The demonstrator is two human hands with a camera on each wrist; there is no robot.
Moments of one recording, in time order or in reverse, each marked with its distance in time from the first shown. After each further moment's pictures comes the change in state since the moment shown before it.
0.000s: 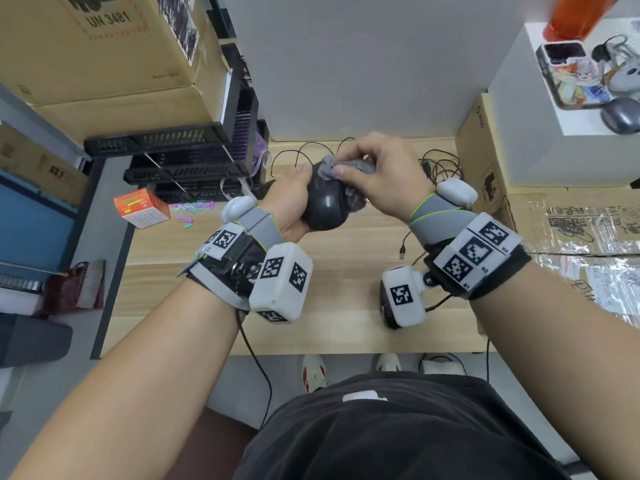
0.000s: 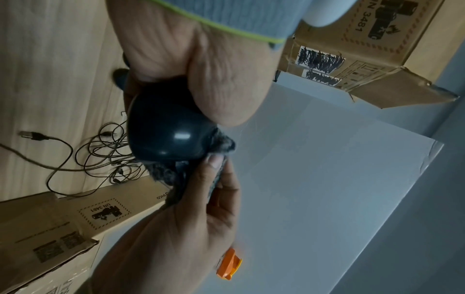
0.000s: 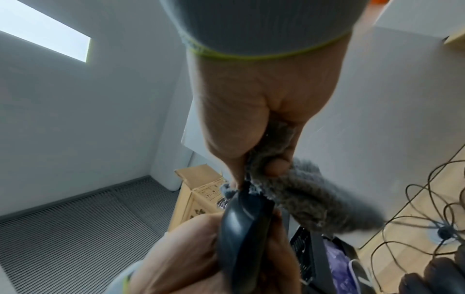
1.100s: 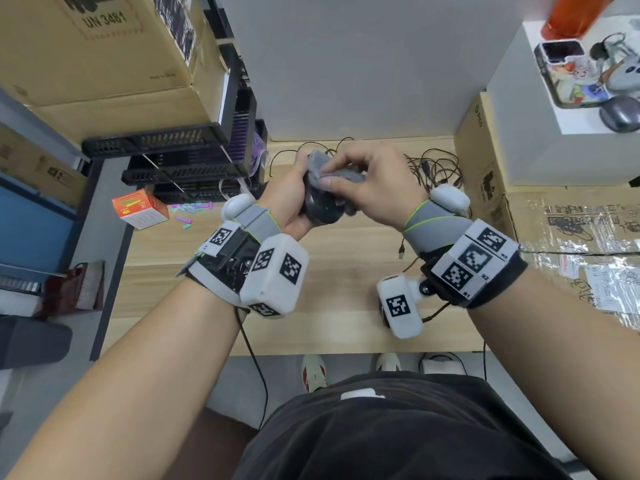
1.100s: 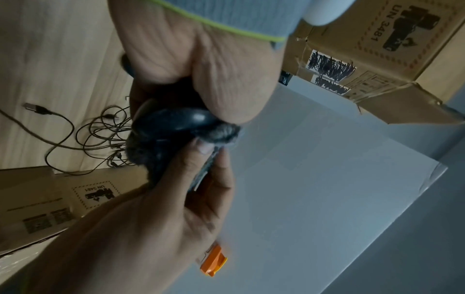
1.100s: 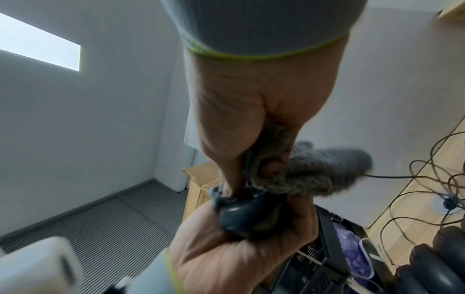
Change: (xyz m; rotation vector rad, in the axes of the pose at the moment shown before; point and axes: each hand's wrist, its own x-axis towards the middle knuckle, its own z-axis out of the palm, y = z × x) left_hand 0.003 0.003 0.001 -0.064 -0.130 -0.073; right_hand -0.009 -0.007 0.008 0.202 -0.097 -0.006
